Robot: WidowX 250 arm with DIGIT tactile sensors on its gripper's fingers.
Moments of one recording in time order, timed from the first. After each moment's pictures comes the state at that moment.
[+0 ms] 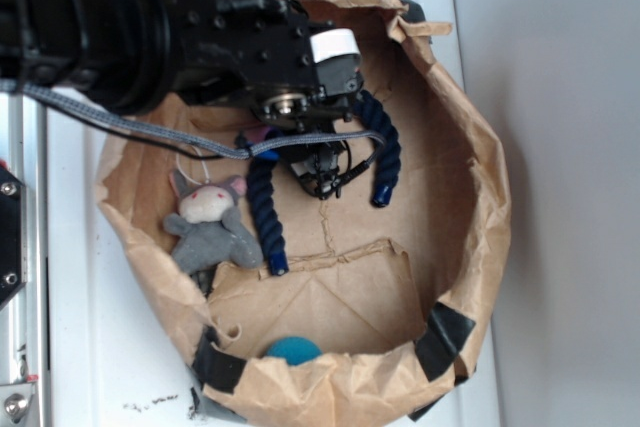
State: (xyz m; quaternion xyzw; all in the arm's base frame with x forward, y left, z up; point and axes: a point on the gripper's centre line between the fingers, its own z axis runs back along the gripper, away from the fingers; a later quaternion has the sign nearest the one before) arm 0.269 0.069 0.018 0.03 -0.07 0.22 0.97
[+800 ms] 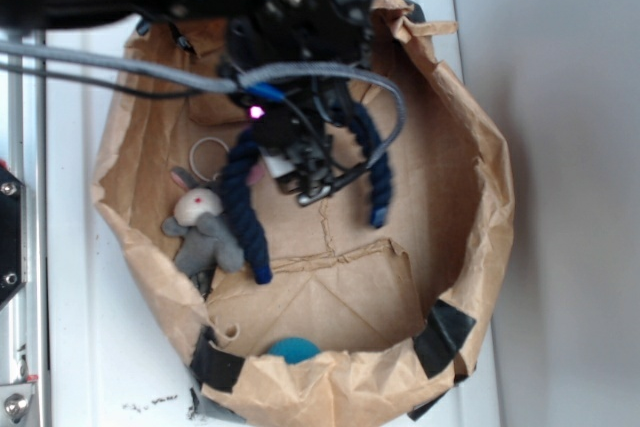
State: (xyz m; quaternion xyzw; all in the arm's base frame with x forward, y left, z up) arm 0.246 0.047 0.115 -0.06 -0.01 0.18 0.98
